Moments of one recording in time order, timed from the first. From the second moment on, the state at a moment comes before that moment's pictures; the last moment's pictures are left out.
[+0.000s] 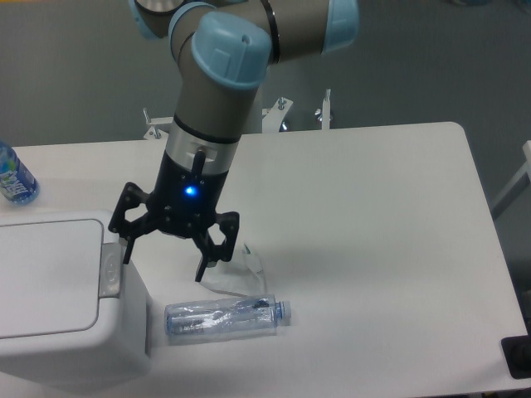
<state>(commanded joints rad) 2.26 -1.85 -1.41 -1.03 1.10 0.27</state>
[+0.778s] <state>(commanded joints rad) 2.24 -1.87 -1.41 -1.03 1.10 0.25</state>
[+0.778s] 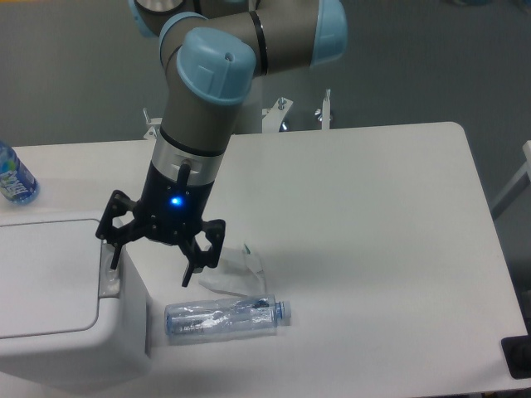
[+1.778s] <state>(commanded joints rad) 2.23 -1.88 -1.41 -1.03 1.10 0.25</state>
